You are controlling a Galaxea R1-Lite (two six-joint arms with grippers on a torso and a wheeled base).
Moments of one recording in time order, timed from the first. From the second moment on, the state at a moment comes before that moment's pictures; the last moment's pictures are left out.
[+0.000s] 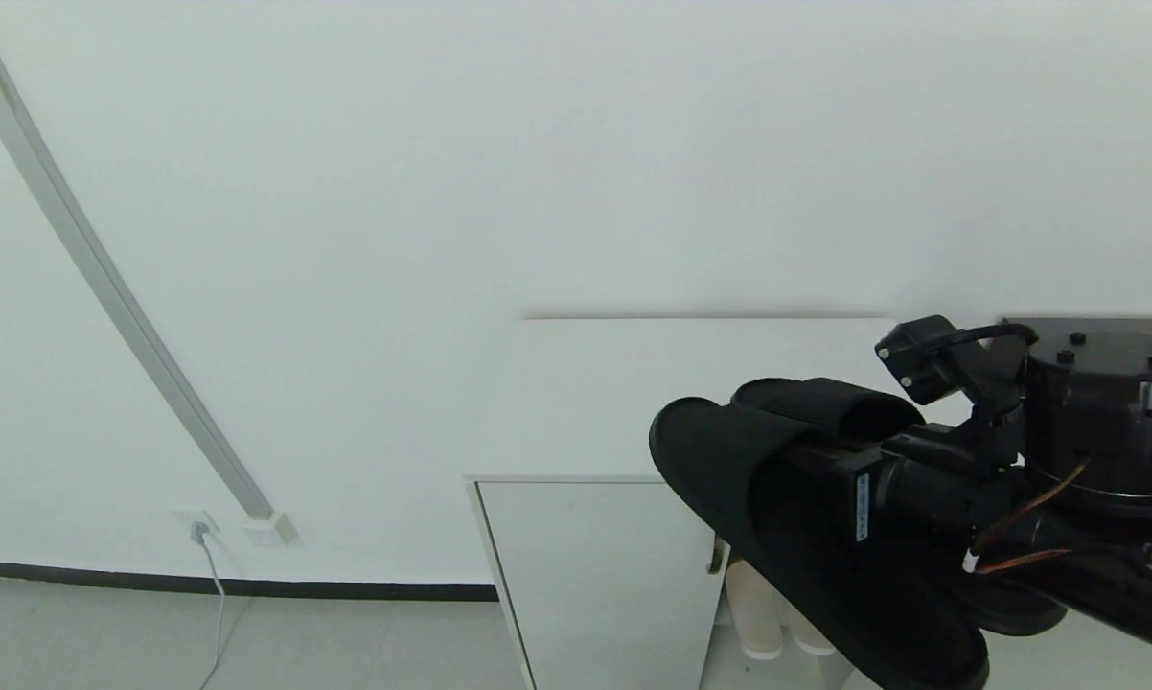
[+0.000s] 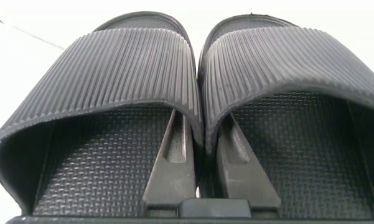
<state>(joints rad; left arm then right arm) 0.00 0.00 0.00 0.00 -0.02 0.01 0.73 1.49 -0.68 -0.54 -0.19 0.13</state>
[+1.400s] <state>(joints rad) 0.00 0.00 0.00 0.00 -0.02 0.01 0.78 1.49 -0.63 -0.55 -0.19 0.13</state>
